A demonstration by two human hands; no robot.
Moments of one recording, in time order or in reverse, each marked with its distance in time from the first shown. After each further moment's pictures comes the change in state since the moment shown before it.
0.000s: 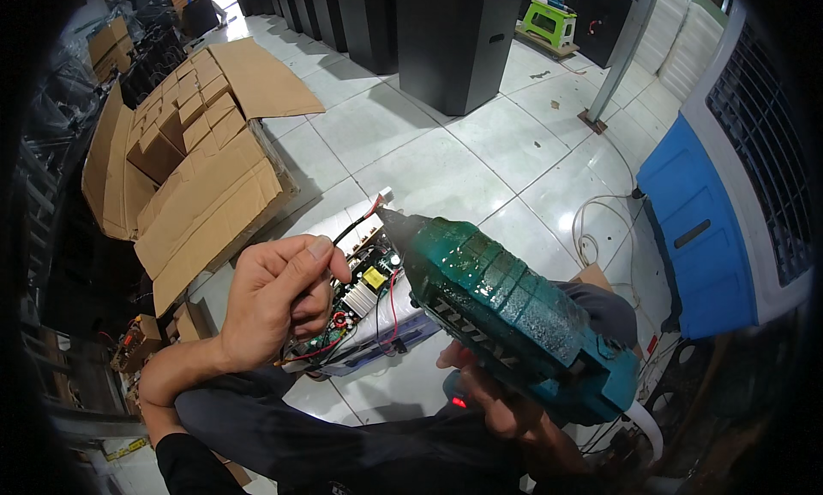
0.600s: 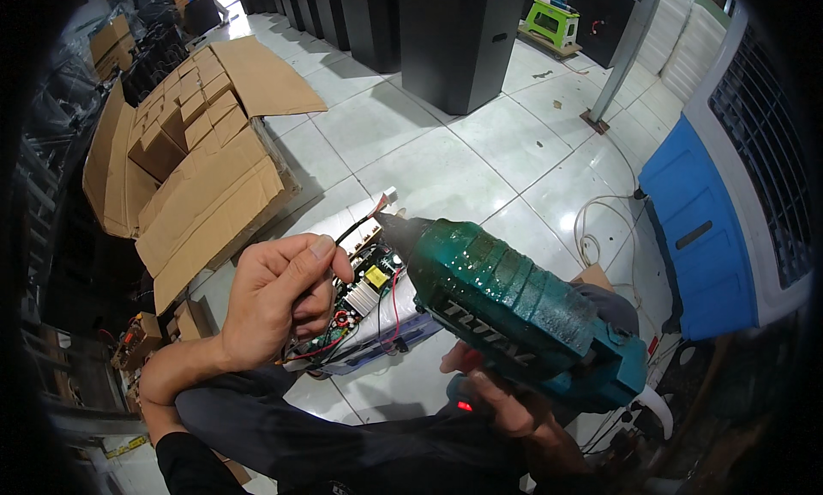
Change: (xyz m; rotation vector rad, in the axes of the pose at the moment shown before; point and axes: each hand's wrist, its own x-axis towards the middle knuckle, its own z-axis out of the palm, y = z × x) left_hand -0.001 0.001 0.000 -0.003 -0.009 -0.010; right_hand 0.006 -0.024 0.022 -0.156 -0.066 -0.101
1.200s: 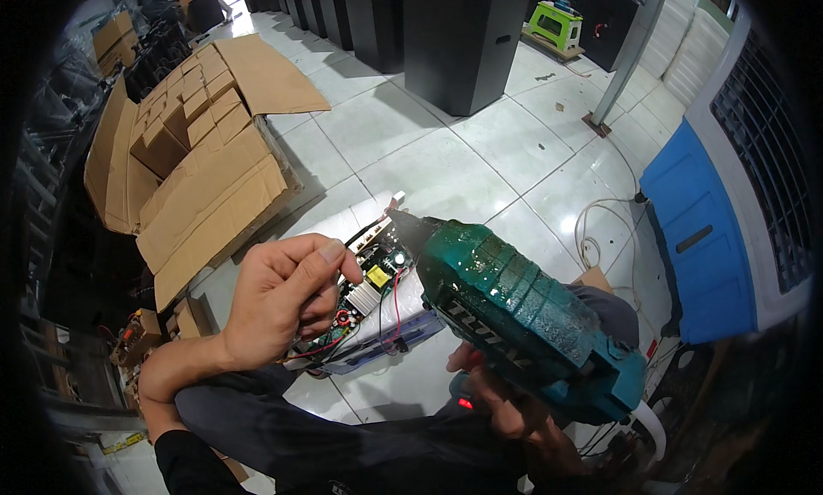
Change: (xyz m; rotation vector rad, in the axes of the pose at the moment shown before) left_hand -0.002 -0.002 -0.002 0.031 -0.009 0.010; right_hand -0.003 0.019 -0.022 -0.007 -0.148 -0.131
